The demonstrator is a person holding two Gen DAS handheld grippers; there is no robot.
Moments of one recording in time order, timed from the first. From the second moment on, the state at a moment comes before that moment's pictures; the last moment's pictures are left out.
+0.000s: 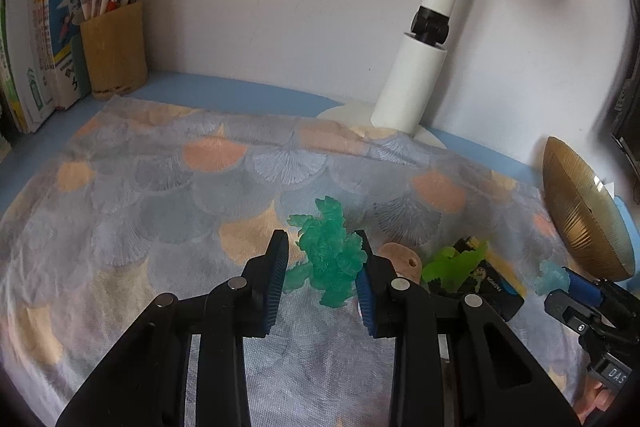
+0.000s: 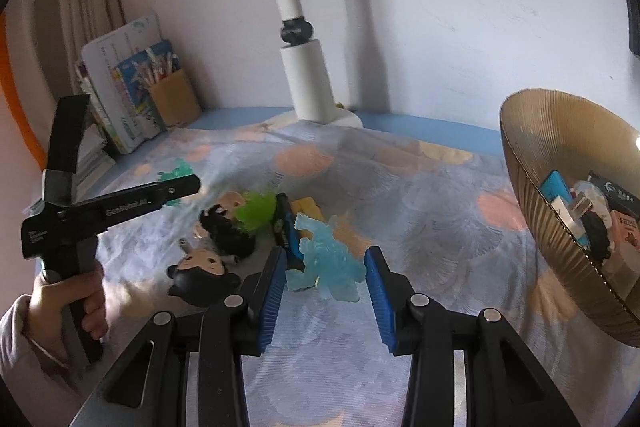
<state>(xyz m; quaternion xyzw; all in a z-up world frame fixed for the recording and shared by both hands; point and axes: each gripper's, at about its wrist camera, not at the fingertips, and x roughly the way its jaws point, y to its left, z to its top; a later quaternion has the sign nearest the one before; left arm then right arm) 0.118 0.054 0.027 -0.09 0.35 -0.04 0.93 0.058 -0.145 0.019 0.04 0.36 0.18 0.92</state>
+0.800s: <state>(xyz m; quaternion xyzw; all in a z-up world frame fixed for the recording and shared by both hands) 0.097 0.047 0.045 -0.09 0.29 -0.01 0.95 0.027 -0.162 0.044 0.08 0.26 0.22 0.94</state>
